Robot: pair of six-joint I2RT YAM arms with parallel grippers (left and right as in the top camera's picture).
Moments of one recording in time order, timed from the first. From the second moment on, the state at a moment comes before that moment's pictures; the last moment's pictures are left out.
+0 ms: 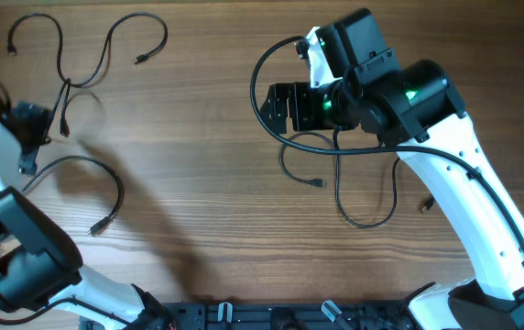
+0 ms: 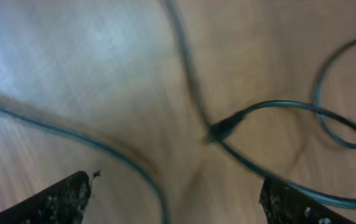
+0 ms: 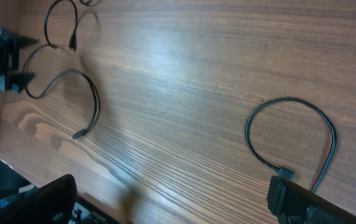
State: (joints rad) left arm 0.60 1.84 1.34 -0.65 -0.01 -0.71; right arm 0.54 1.62 1.83 -1.19 -0.25 0.42
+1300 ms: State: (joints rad) left arm 0.67 1.96 1.21 -0.27 -0.06 -0.69; right arm 0.54 1.62 1.83 -1.19 -0.25 0.42
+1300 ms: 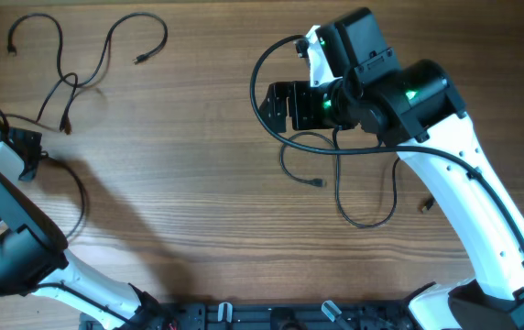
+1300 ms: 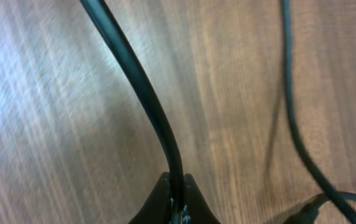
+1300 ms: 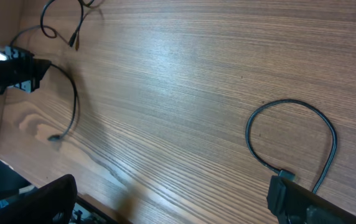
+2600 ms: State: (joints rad) left arm 0.64 0.92 1.22 -1.41 0.50 -0.56; right arm 0.54 1.62 1.83 -1.19 -0.25 0.43
